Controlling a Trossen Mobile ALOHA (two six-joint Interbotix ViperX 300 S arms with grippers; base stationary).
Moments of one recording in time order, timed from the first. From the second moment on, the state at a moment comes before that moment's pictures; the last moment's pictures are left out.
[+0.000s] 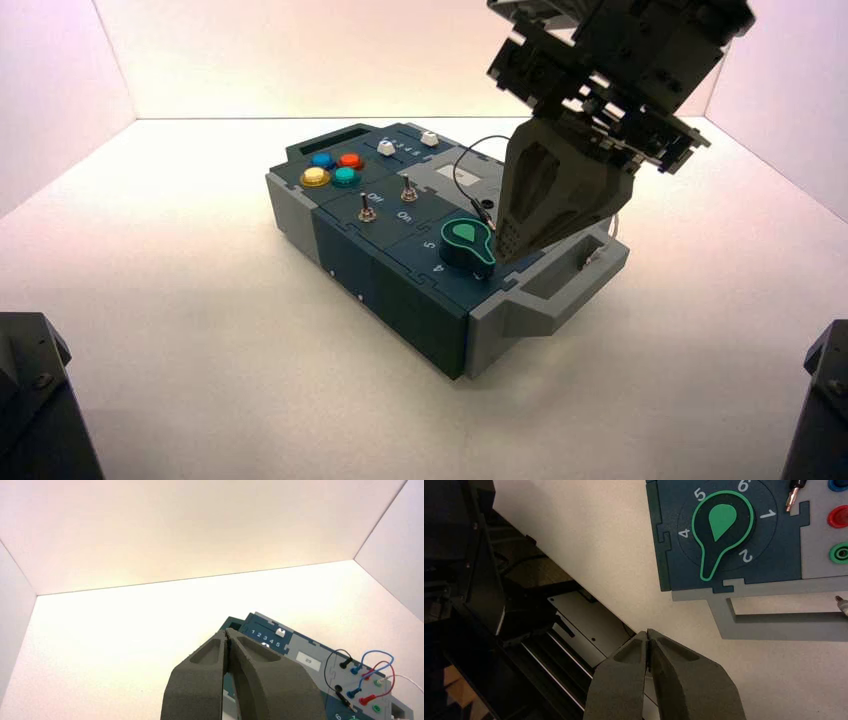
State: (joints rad) left arm -0.25 -1.11 1.03 -0.10 0.50 0.00; right arm 0.91 -0.37 1.03 0.58 0.64 -0.03
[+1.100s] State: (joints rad) left arm -0.25 -1.11 1.02 -0.10 0.51 0.05; right arm 0.90 -0.17 0.98 0.57 0.53 -0.04
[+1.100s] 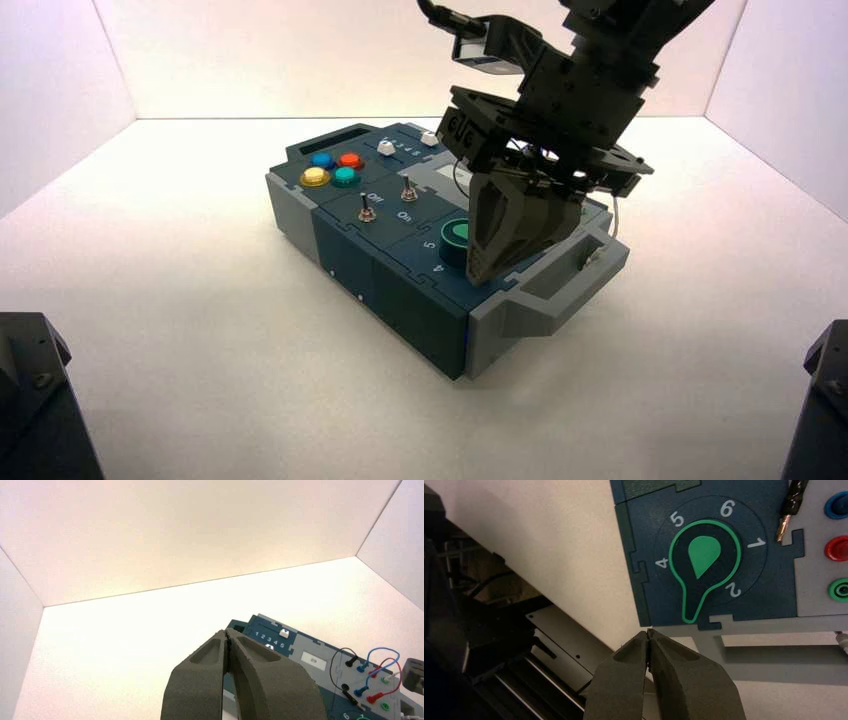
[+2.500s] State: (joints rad) left arm -0.25 -1.05 0.97 -0.10 0.46 0.09; right arm 0.83 -0.09 0.95 0.53 0.51 -0.04
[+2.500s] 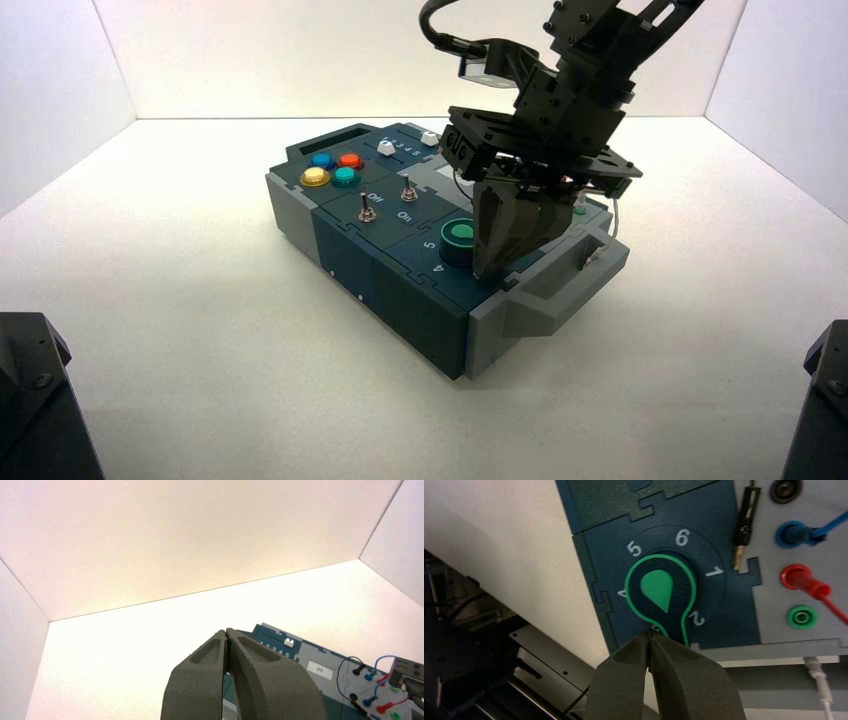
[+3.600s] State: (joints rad) left arm -0.25 -1.05 0.96 -0.10 0.46 0.09; right arm 0.75 -0.11 0.94 0.48 0.56 -0.03
